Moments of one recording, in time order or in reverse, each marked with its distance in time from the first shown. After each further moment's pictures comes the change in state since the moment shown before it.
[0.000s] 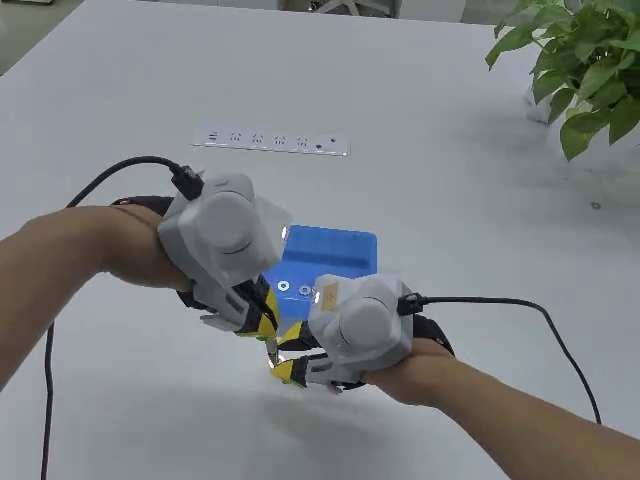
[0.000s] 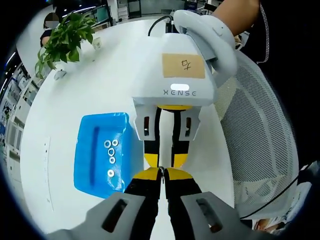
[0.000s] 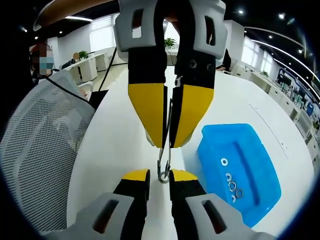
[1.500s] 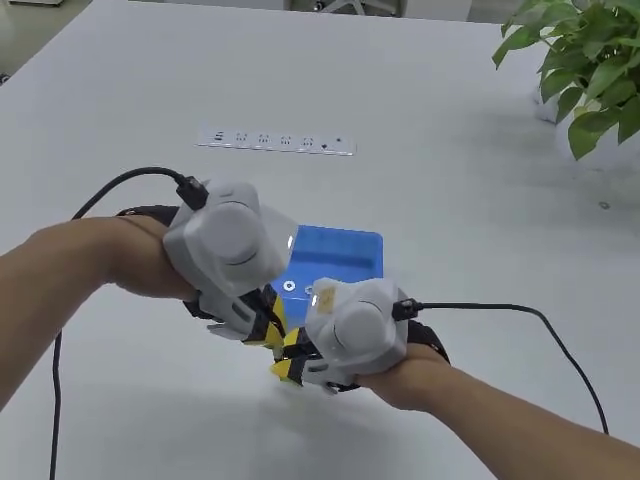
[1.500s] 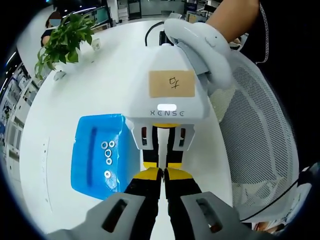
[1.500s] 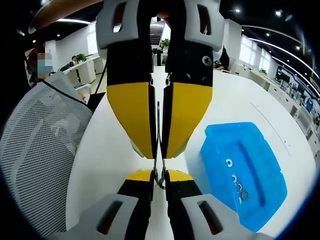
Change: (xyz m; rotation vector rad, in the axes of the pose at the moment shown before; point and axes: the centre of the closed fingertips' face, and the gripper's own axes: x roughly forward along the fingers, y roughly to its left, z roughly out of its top) left arm 0.004 -0.006 0.001 -0.005 -0.014 0.002; right arm 0.012 0.002 0.001 0.027 -0.010 -0.001
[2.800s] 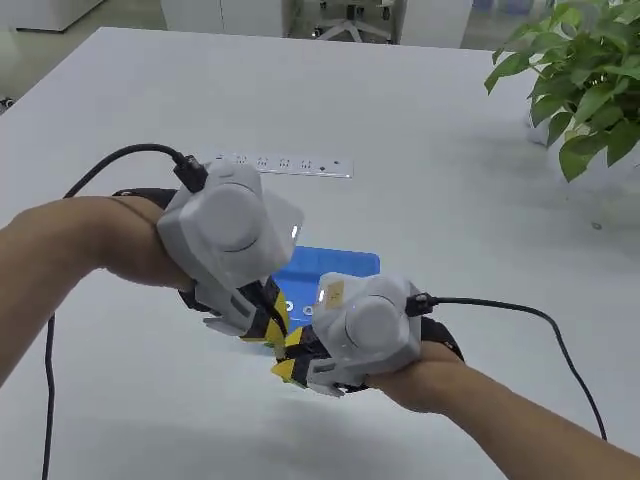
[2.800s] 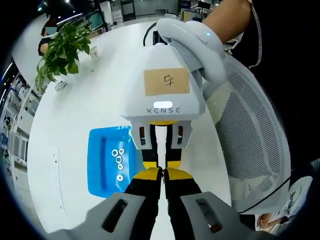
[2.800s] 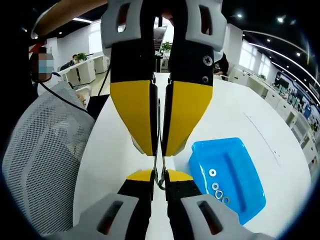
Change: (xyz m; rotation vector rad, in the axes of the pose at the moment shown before) left arm -0.037 0.004 0.027 0.073 0.020 0.015; right arm -0.033 -0.011 0.030 -0.038 -0.015 -0.025
